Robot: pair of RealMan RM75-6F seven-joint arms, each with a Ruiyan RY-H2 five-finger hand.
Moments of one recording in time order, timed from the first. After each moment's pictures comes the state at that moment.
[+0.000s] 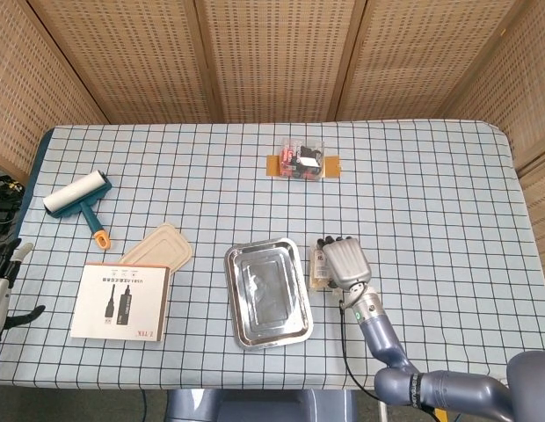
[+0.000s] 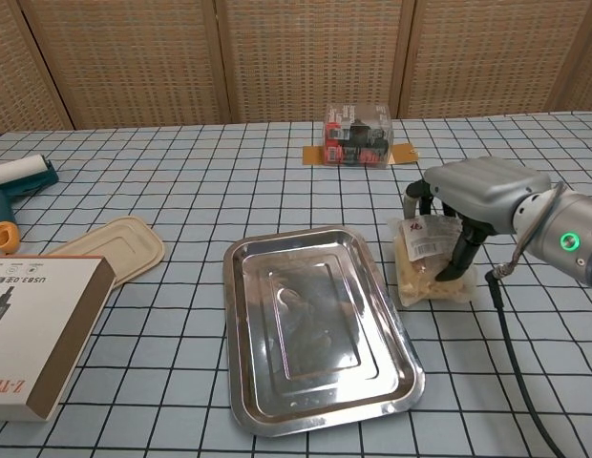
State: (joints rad) left arm -0.09 -1.09 -0.05 -1.64 1.41 1.43 0.08; right arm 0.70 -1.65 0.17 -1.57 -0.92 1.15 -0.74
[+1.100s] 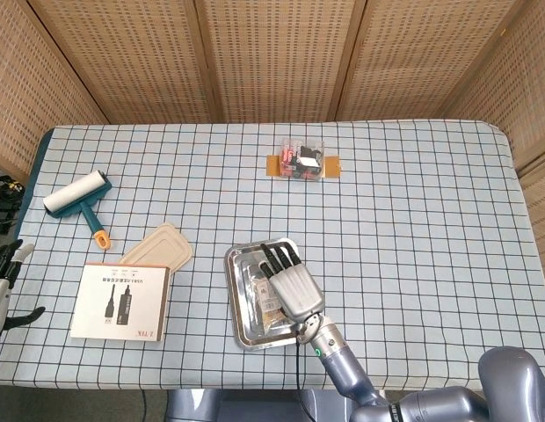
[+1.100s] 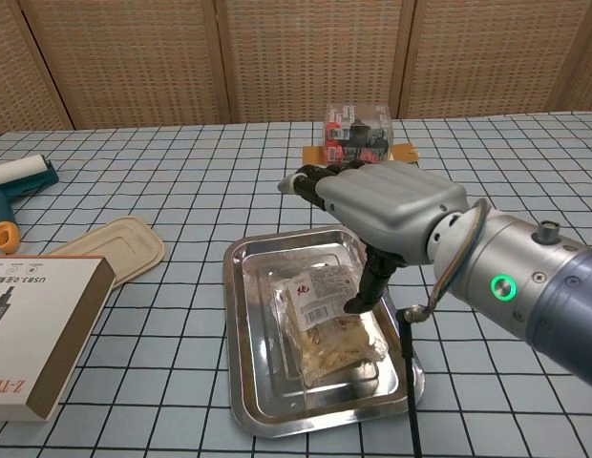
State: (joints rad) left arm -0.09 -1.07 -0.04 -1.64 1.41 1.41 0.06; right arm 0.75 -1.76 0.14 -1.84 -0.97 1.27 -0.96
